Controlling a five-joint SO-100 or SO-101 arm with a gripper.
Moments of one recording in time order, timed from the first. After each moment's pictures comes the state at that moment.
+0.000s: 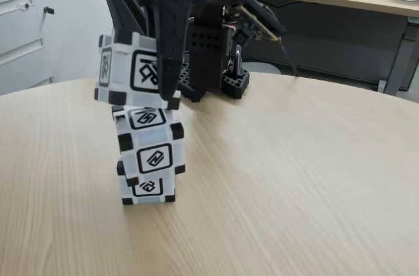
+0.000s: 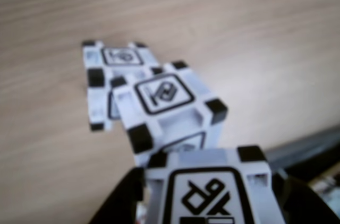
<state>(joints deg) 24.6 125.1 119.0 78.3 -23.9</state>
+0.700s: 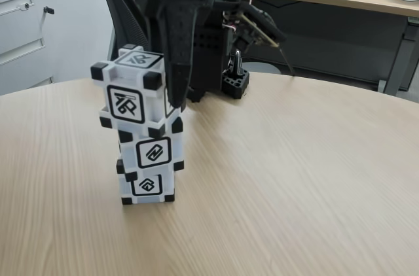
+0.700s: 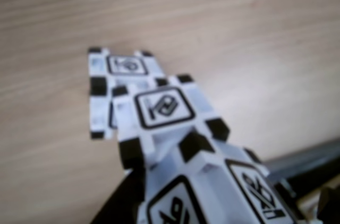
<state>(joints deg) 24.3 124.5 120.1 78.0 -24.6</state>
